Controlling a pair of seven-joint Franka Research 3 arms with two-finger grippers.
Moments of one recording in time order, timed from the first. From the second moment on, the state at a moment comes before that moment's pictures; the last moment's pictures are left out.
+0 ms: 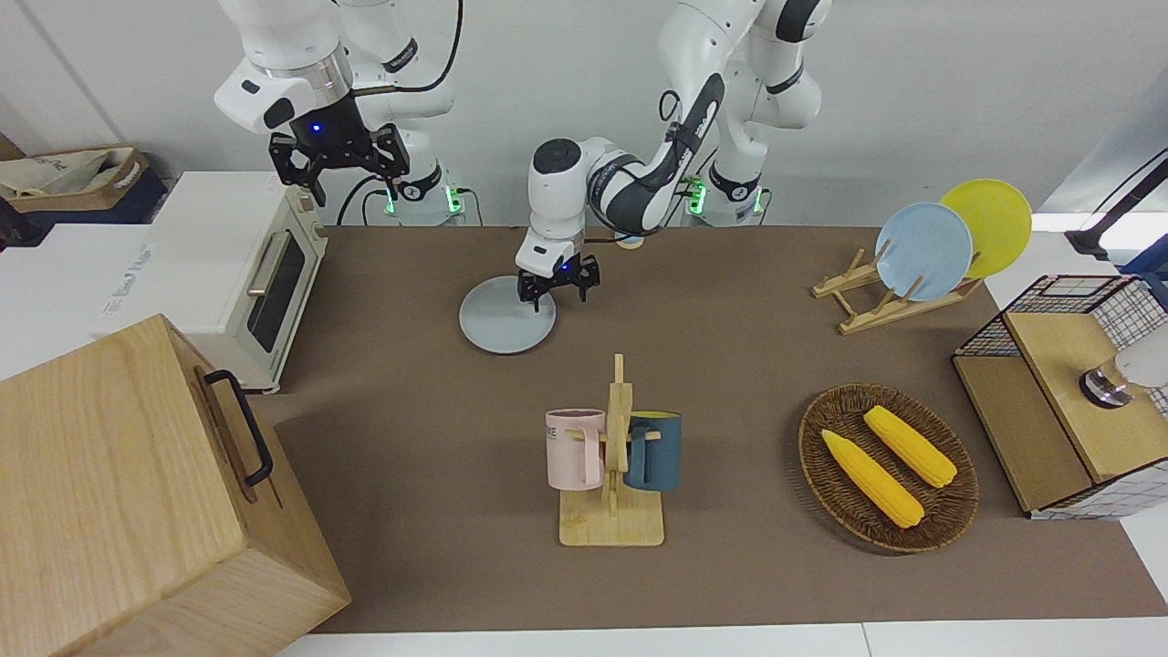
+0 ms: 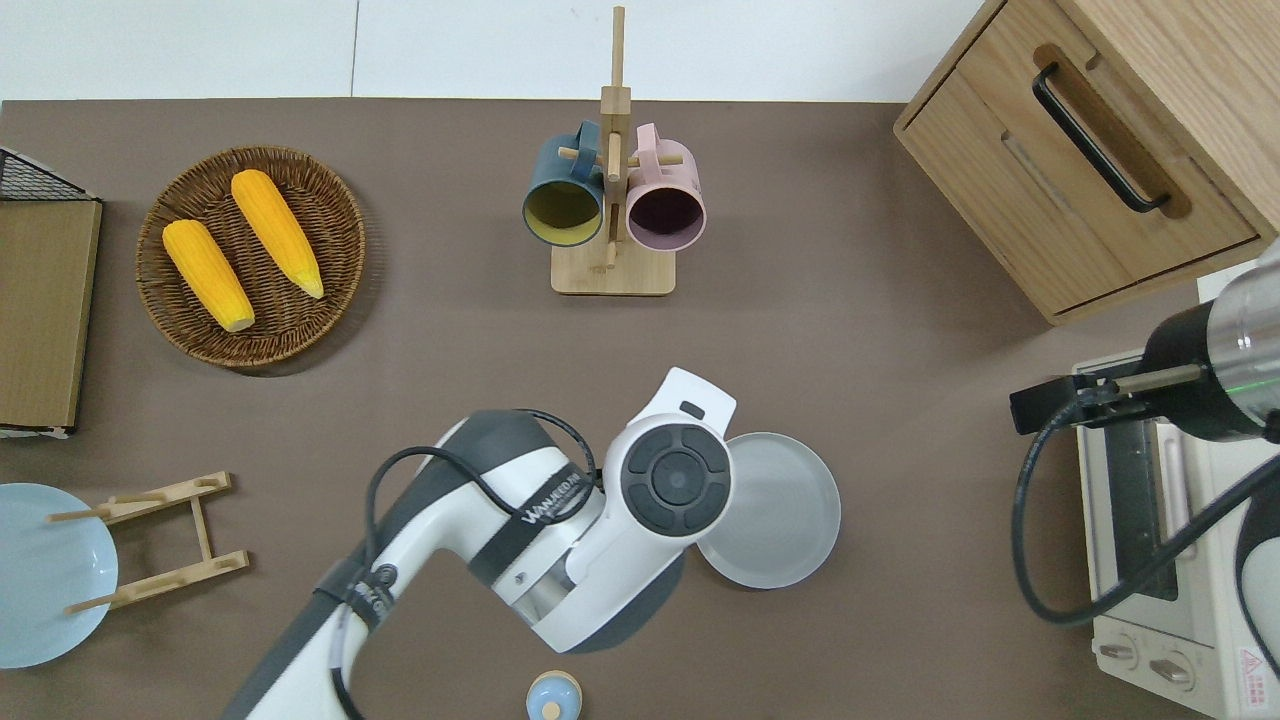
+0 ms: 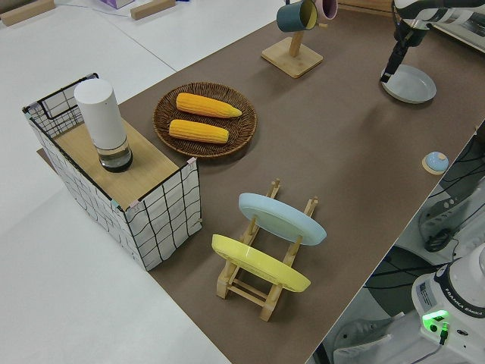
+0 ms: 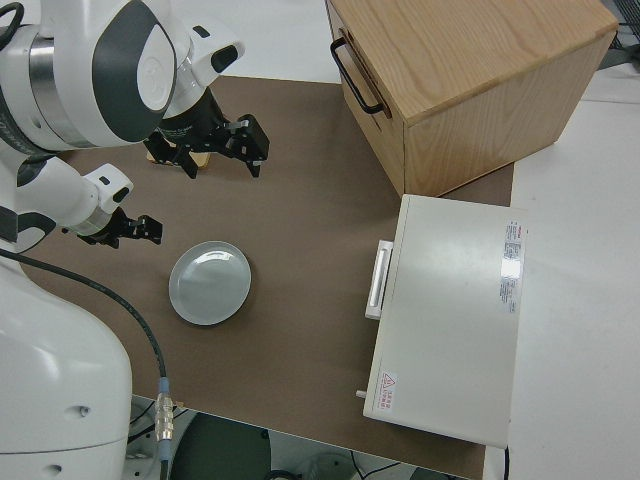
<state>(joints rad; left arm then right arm) -0.34 0.24 -0.41 -1.86 0.16 2.09 -1.04 0.02 -0.01 0.12 -1.47 0.00 1.39 0.03</state>
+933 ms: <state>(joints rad) 0.14 0.10 -0.39 -1.64 0.06 1.71 -0.30 0.02 -0.01 0.12 -1.47 0.00 1.39 0.03</state>
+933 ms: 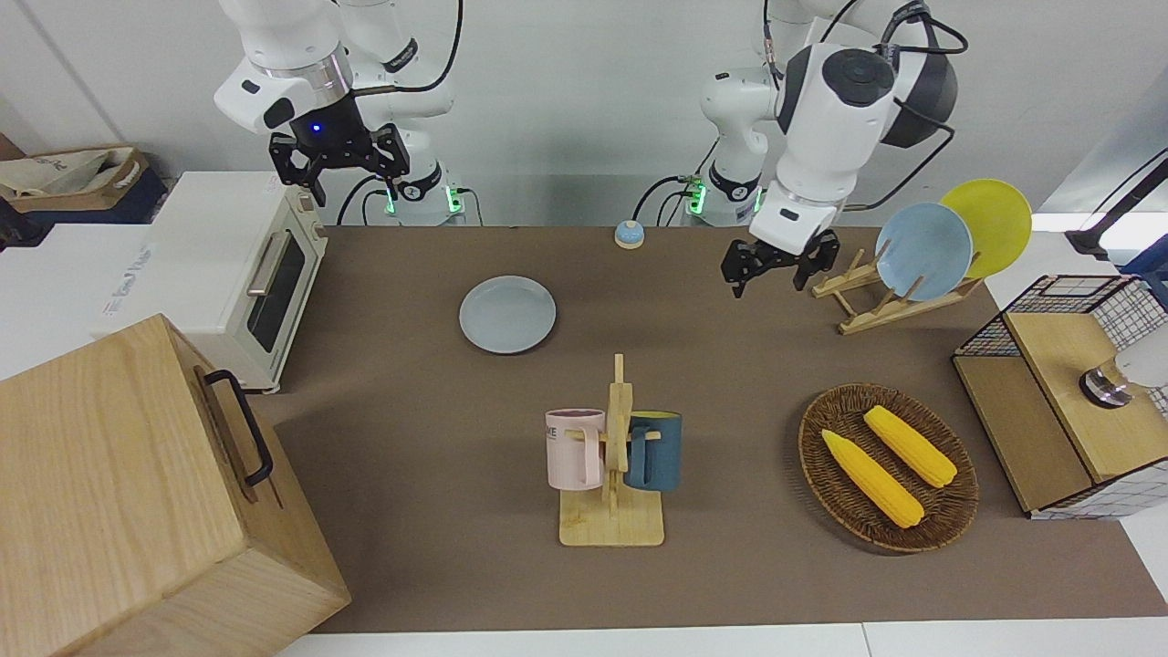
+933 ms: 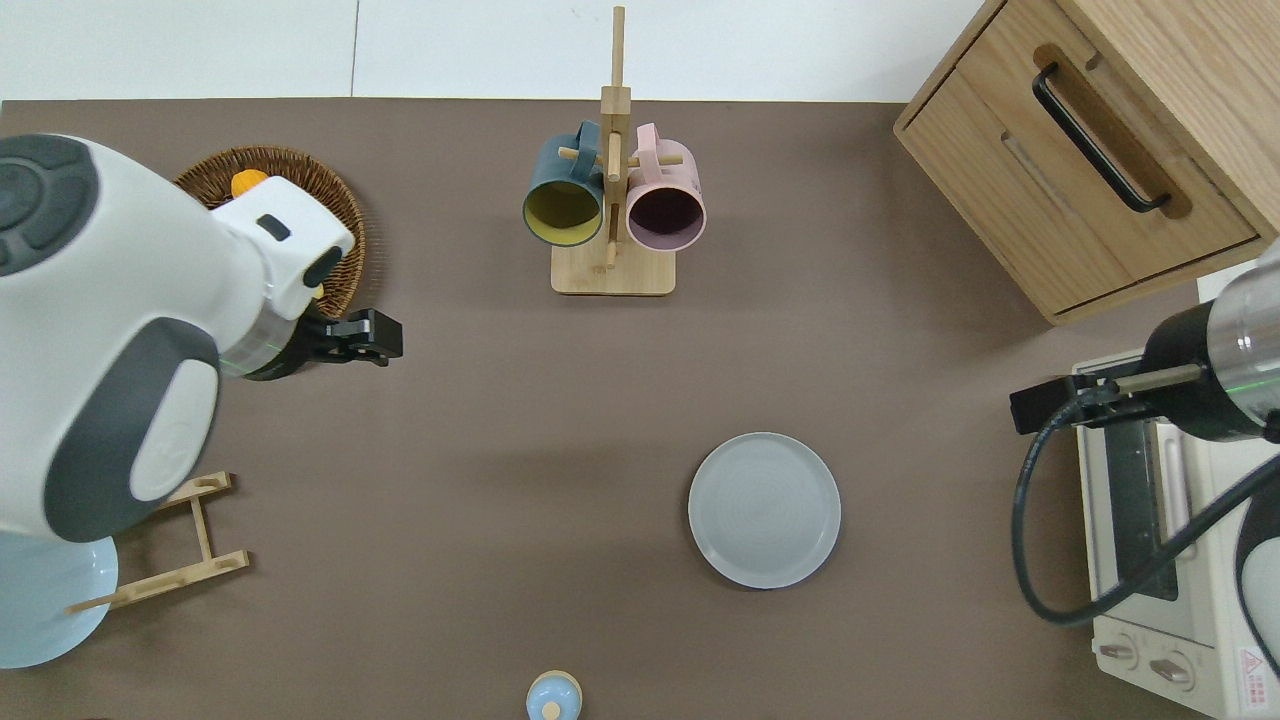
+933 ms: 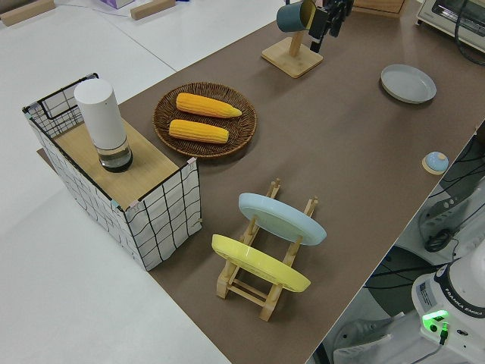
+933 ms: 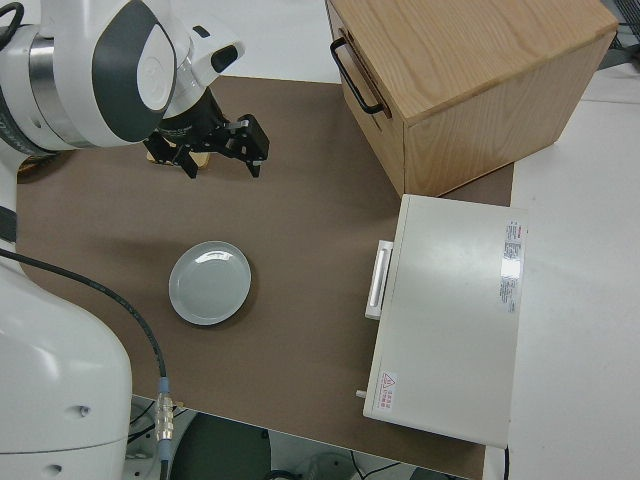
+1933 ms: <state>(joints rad) 0.30 0.12 -0.39 -1.64 0.06 1.70 -0.06 0.02 -0.01 0.12 -1.47 0.00 1.39 0.03</state>
